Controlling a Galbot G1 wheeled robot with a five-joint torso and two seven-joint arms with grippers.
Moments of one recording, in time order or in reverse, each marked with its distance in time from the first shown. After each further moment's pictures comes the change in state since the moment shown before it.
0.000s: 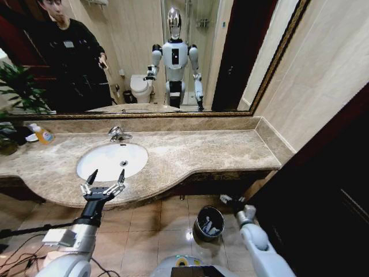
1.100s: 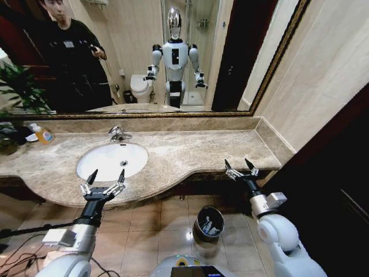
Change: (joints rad) left arm 0.000 0.000 0.000 0.000 0.000 0.000 0.000; right arm -0.059 -0.019 0.074 0.319 -0.042 0.004 -0.063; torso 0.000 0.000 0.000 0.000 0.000
